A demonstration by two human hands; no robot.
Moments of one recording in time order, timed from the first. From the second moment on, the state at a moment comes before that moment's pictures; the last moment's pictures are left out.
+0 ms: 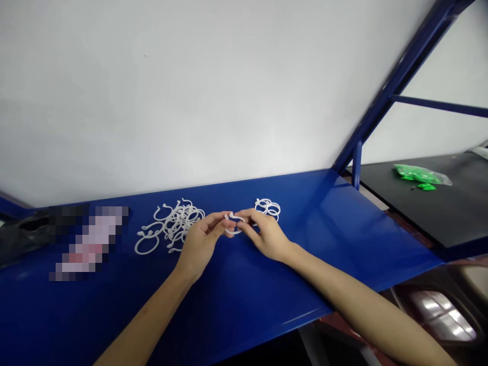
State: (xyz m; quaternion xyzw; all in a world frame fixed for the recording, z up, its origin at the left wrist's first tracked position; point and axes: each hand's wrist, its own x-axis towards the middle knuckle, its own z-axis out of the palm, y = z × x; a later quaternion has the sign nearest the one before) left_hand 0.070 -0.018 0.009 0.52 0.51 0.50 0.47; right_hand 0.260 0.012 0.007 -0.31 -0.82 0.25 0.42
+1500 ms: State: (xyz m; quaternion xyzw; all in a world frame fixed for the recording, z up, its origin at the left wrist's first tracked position) left_hand 0.002 0.012 0.006 0.72 0.62 0.30 -0.06; right_hand 0.287 0.057 0.001 -0.48 -0.81 -0.04 0.33
